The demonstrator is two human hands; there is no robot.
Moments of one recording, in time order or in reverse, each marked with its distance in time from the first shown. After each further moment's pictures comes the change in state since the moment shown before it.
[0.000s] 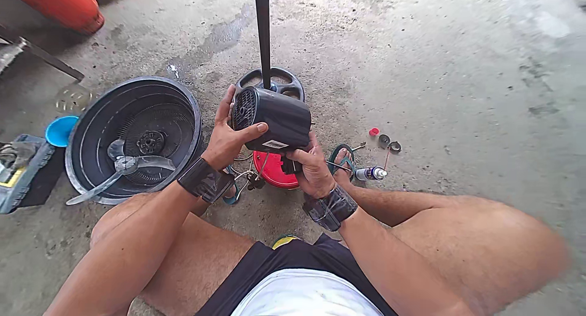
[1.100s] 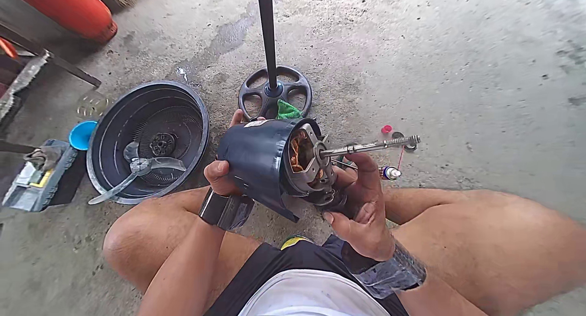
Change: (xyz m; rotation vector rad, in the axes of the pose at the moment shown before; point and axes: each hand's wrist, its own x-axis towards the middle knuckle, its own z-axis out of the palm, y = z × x) left_hand -0.042 -0.028 0.007 -0.832 -0.265 0.292; right_hand -0.082 -0.051 -0.003 -0.266 -0.429 -0.399
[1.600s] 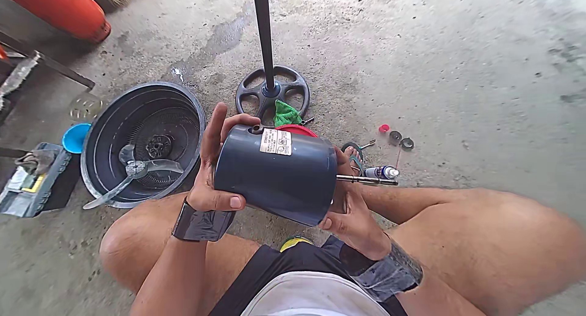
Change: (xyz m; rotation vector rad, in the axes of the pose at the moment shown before) left_hand 0.023 0.048 0.028 0.504 -0.227 -0.076; right_hand 0.000 0.004 0.004 0.067 0.070 0.206
